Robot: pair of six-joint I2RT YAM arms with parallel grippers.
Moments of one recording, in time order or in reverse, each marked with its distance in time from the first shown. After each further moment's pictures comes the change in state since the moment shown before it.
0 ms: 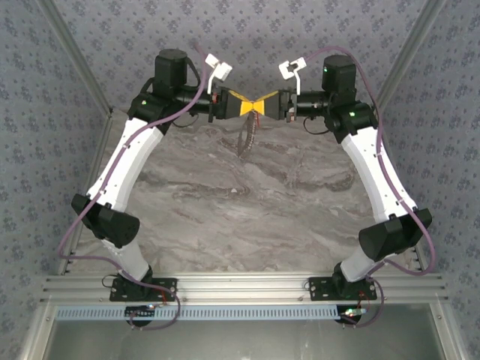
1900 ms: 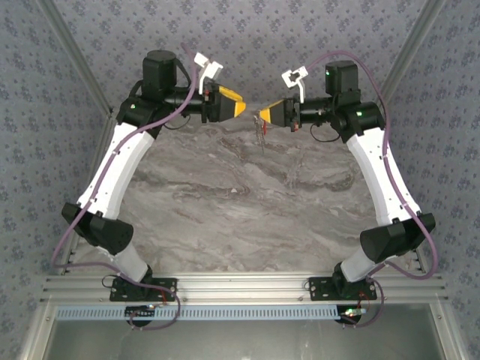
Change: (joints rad) left arm 0.029 -0.064 -0.039 -0.016 -0.066 0.018; right arm 0.001 -0.011 0.071 -0.325 0.077 -0.271
